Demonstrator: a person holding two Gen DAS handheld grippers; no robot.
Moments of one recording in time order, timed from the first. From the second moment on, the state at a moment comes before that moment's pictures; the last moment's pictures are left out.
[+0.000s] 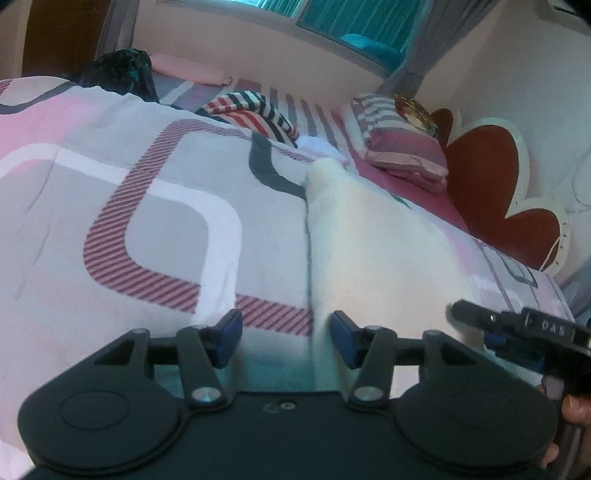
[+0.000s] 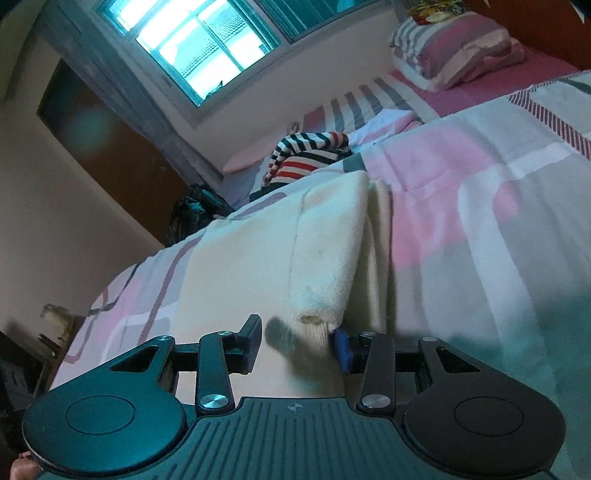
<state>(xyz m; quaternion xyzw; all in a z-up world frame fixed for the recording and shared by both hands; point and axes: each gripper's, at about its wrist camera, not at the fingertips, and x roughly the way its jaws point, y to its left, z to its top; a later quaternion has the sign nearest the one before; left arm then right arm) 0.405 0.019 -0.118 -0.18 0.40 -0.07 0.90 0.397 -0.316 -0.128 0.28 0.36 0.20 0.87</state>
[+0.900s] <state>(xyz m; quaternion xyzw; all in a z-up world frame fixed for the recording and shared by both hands) 0.406 -0.015 -0.117 -0.07 0.42 -0.13 0.89 0.394 -0.319 -0.126 0.24 0.40 0.20 0.86</state>
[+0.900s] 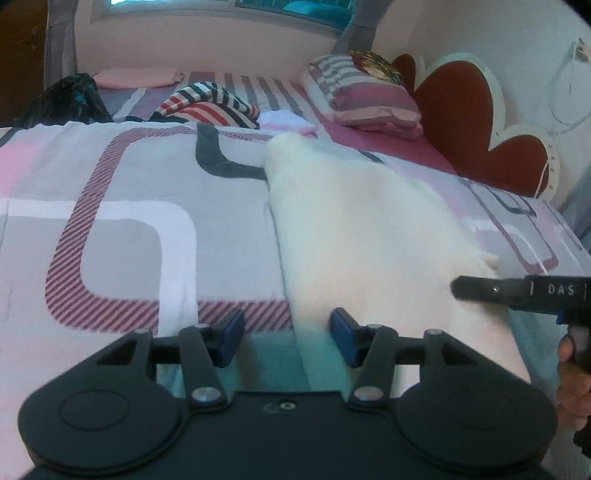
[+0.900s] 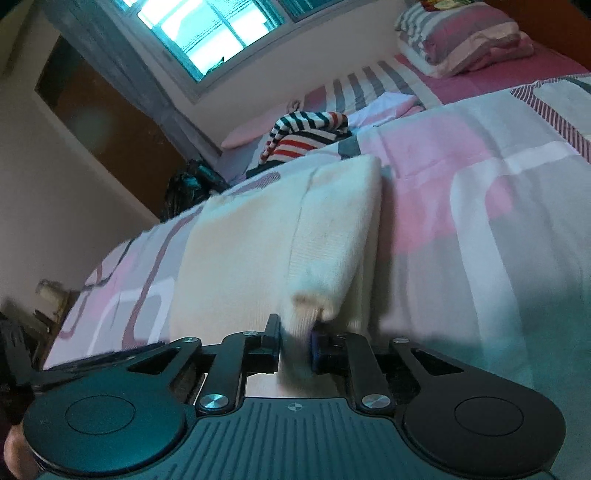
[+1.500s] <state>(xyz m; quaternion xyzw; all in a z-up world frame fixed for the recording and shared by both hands) 0.400 -0.031 -0.053 0.00 0.31 -0.15 0.94 0.356 -0.310 -0.074 0.12 0.27 0.14 0.94</state>
